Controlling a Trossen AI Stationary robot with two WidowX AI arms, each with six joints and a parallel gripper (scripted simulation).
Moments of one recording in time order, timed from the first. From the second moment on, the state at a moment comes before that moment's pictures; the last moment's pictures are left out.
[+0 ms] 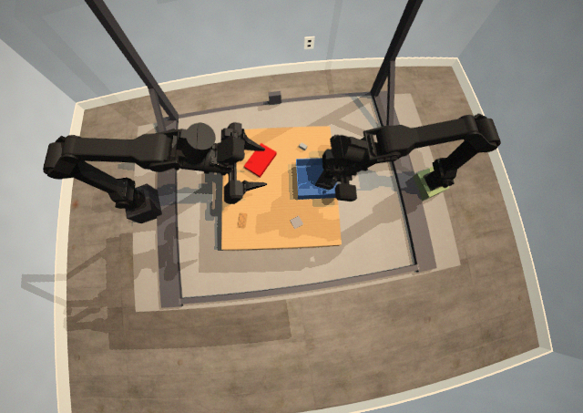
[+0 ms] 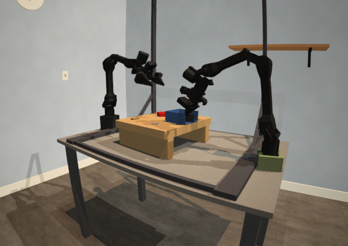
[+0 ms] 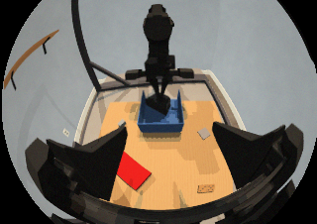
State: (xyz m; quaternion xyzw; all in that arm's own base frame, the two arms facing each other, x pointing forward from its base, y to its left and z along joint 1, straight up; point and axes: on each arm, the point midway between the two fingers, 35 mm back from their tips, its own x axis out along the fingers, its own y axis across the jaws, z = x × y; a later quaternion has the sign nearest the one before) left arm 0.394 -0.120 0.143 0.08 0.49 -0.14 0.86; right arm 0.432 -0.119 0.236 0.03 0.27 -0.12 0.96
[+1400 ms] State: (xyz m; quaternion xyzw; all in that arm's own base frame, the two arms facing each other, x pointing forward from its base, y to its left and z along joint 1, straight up) left arm 0.384 -0.117 0.143 0.08 0.49 -0.14 0.86; right arm 0.432 -0.119 0.236 0.03 0.27 -0.12 0.96
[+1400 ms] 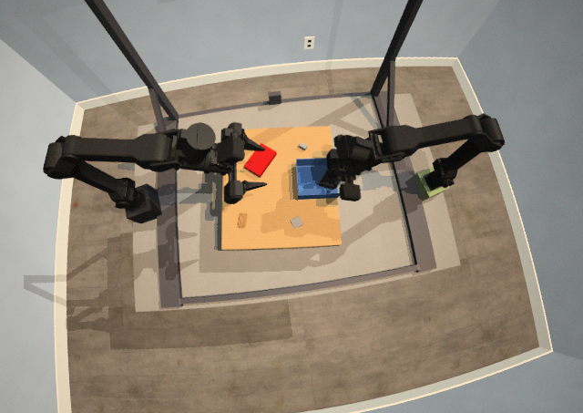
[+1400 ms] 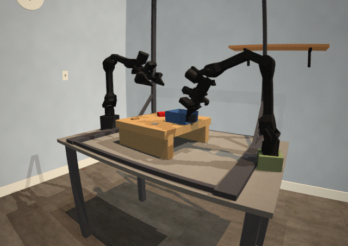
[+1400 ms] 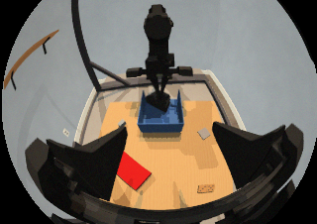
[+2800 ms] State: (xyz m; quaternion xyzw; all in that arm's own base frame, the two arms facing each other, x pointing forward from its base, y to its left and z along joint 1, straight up) left arm 0.379 -0.116 0.143 0.08 0.49 -0.14 0.85; right arm 0.432 -0.119 0.236 0.03 0.27 -0.12 0.96
